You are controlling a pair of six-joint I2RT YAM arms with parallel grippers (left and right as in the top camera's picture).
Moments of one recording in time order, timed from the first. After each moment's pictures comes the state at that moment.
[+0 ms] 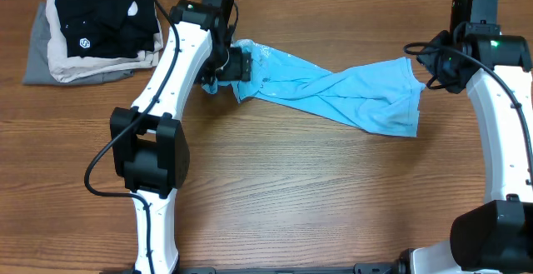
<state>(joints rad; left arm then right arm) -0.25 2.25 2.08 -1.31 0.09 -0.25 -0.09 1.68 1.63 -1.03 0.15 0.72</state>
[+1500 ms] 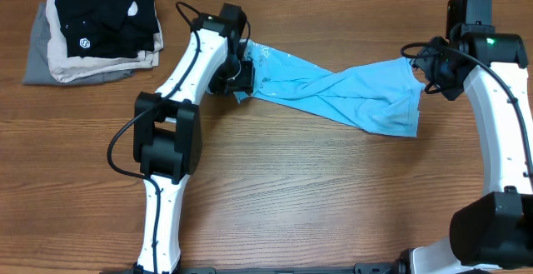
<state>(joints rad) -0.26 2.41 2.10 -1.22 0.13 -0.23 -0.09 1.71 1.63 -1.09 0.13 0.70</state>
